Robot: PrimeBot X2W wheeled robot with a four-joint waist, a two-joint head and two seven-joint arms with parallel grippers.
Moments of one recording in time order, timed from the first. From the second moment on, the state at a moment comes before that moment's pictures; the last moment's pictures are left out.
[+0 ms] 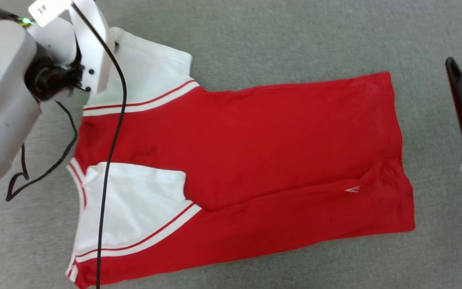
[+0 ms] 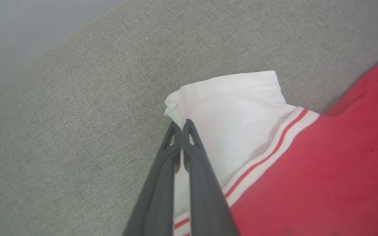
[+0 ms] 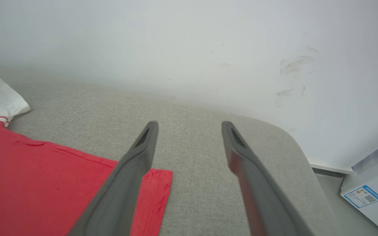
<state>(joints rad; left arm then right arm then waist) -1.34 0.60 -1.09 0.68 -1.08 -0.13 0.59 -0.37 -0.42 -0.02 -0.18 0.33 0.13 0.17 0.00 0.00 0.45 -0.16</state>
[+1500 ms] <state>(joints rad) -1.28 0.65 -1.14 0.45 -1.04 -0.12 0.32 -0.81 -0.61 0.48 0.52 0.65 0.13 0.58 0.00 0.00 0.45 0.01</state>
